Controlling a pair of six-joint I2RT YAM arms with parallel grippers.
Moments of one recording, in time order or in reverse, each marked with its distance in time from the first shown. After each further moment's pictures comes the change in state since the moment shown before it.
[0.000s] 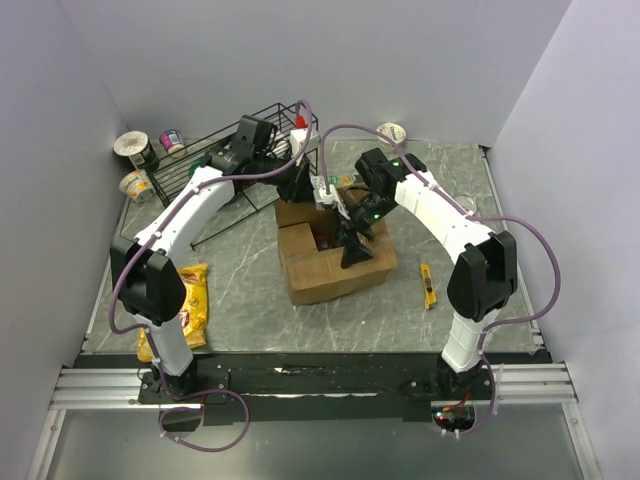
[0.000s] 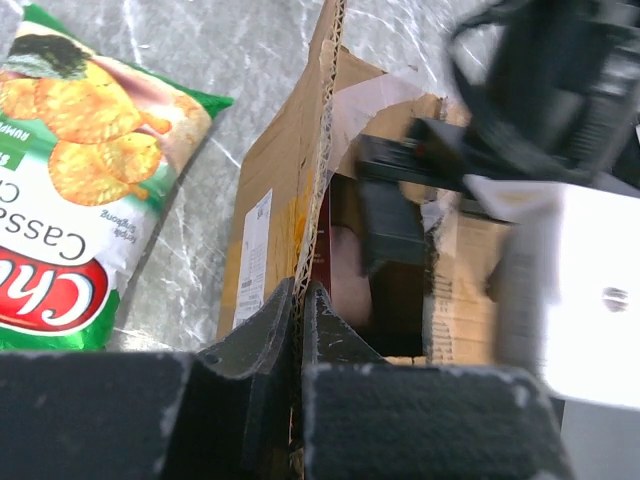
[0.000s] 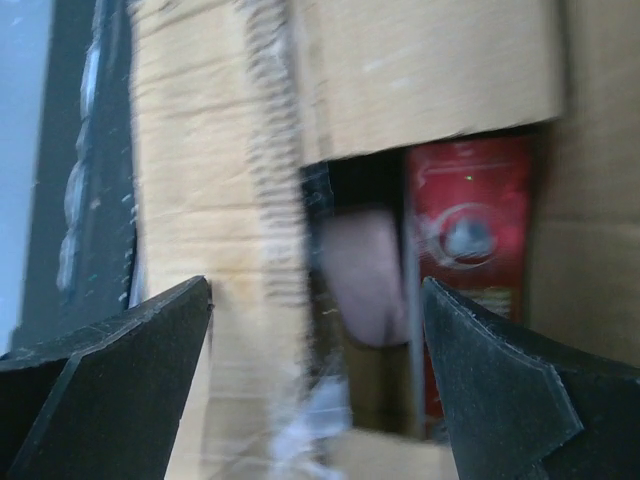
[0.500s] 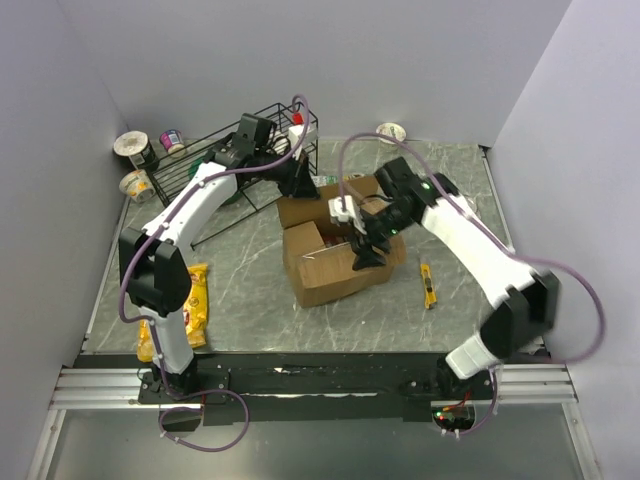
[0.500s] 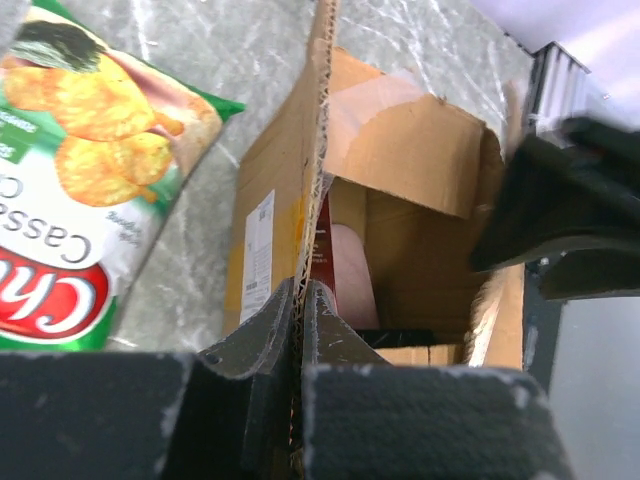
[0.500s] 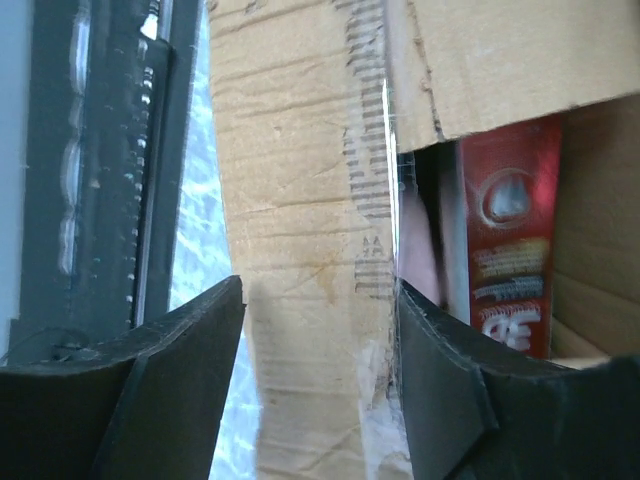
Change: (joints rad) left arm 0.038 0.071 0.029 0.050 0.026 -0.079; right arm 0.003 -0.227 -0.163 0.056 0.086 0.049
